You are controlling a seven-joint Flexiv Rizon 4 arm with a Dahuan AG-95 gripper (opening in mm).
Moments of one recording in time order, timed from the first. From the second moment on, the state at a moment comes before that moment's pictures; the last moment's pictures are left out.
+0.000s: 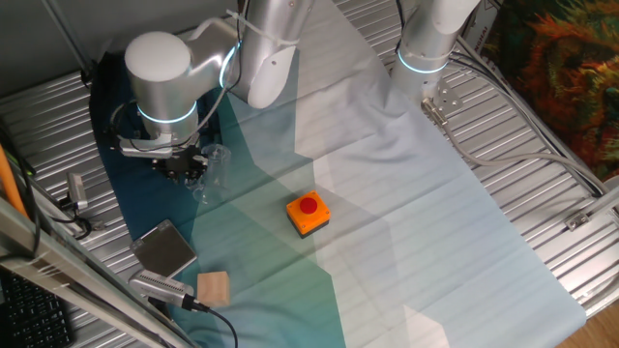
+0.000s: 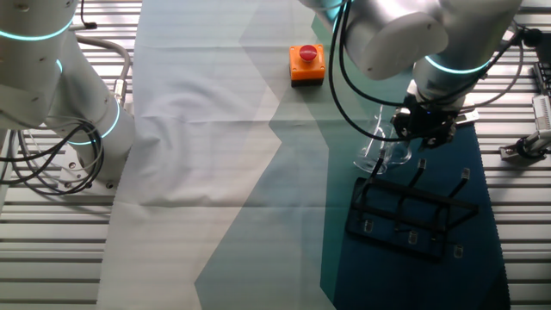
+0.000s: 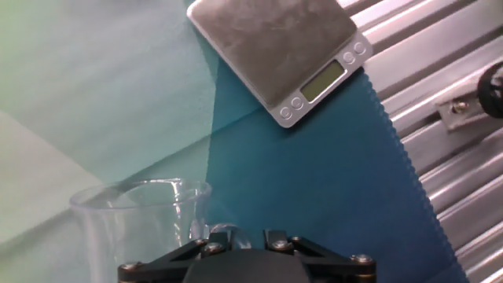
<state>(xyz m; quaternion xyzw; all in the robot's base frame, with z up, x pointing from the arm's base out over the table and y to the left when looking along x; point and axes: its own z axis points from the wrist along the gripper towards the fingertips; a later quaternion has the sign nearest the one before) 0.655 -0.007 0.042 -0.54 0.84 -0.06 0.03</state>
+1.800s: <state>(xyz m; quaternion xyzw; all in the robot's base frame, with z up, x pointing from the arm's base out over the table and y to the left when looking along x) 0.660 -0.014 0.026 -0.61 0.79 -0.02 -0.01</state>
